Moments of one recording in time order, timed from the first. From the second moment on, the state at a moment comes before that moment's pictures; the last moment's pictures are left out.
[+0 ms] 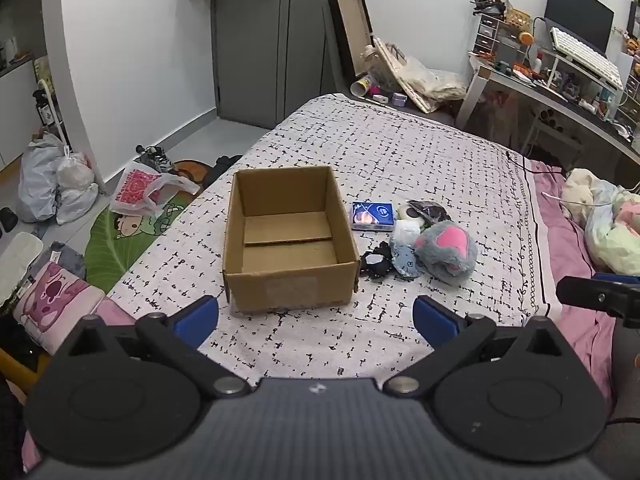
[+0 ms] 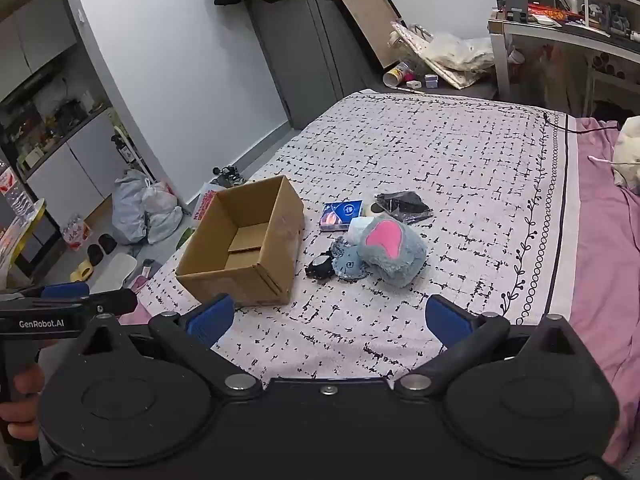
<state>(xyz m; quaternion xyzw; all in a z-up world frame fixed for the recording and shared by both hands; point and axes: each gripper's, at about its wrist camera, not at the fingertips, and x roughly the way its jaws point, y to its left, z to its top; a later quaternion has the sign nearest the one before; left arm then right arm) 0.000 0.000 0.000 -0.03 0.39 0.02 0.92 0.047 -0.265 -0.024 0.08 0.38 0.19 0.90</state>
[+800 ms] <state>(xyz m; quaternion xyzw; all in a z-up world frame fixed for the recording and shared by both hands) 0.001 -0.006 0.002 -0.03 0.39 0.02 0.92 0.049 -0.267 -0.026 0.08 0.38 0.19 0.90</state>
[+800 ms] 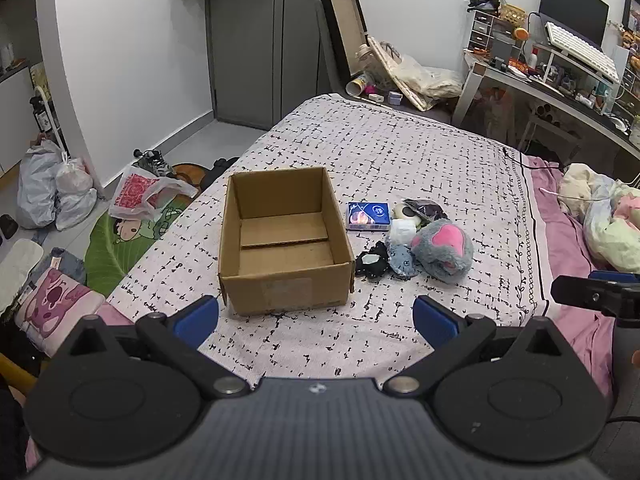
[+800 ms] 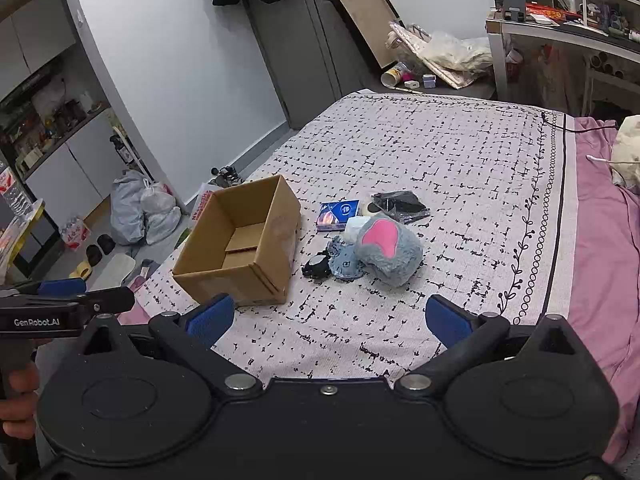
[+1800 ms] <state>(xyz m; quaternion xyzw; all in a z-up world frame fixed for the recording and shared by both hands) 0.005 -0.013 0.005 -0.02 0.39 0.01 0.92 0.049 -0.272 -0.025 0.09 0.38 0.18 0.90</state>
